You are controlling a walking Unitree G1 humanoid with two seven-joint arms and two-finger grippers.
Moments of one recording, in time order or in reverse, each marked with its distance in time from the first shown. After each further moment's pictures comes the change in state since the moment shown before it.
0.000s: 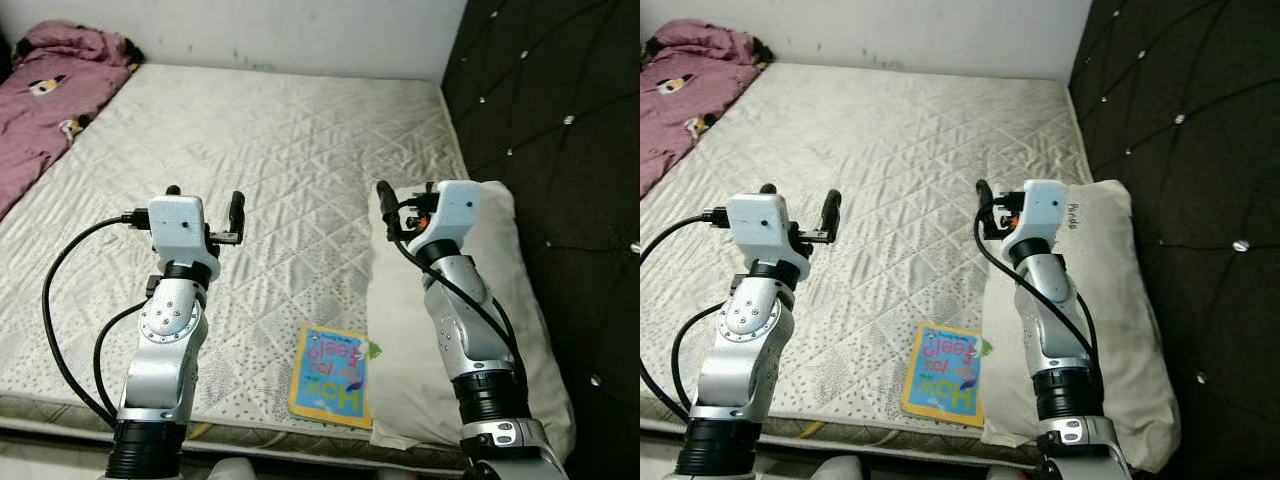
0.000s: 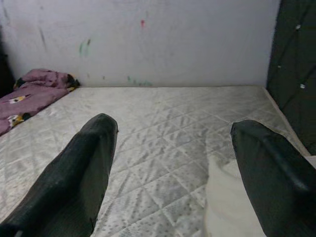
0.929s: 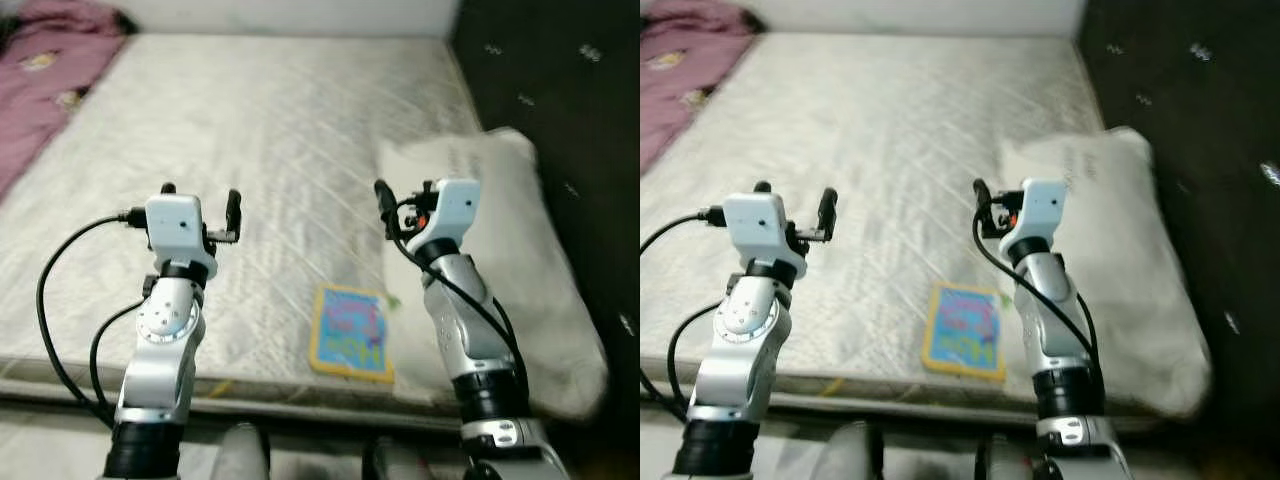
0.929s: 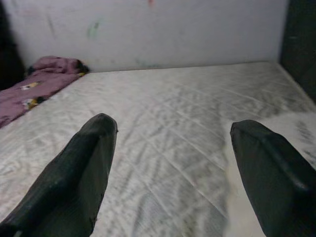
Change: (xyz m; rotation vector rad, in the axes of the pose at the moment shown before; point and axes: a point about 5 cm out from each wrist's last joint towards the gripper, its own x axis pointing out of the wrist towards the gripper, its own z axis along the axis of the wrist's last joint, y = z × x) left arm 0.001 0.004 0.003 0.048 -0.018 0.017; right arm 0.001 0.002 0.001 0.009 -0.004 0.015
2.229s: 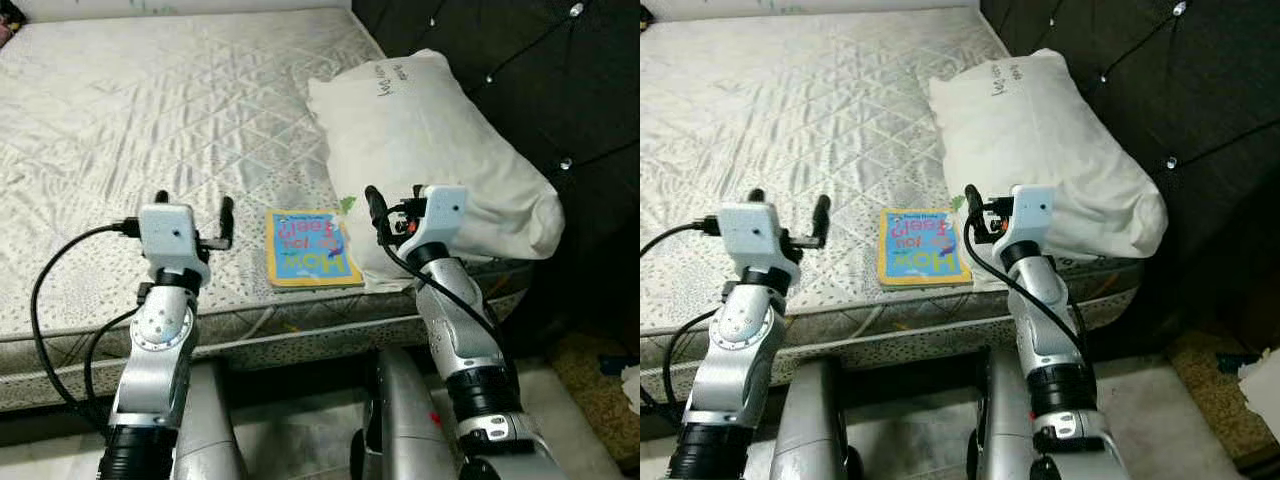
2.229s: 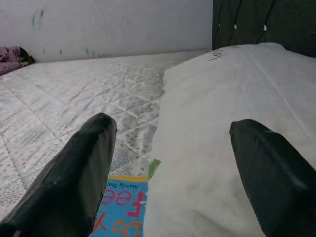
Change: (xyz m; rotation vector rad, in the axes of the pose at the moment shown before) left arm -0.005 0.006 -0.009 0.005 -0.005 0.003; right arm 0.001 0.006 -0.011 -0.015 0.008 0.033
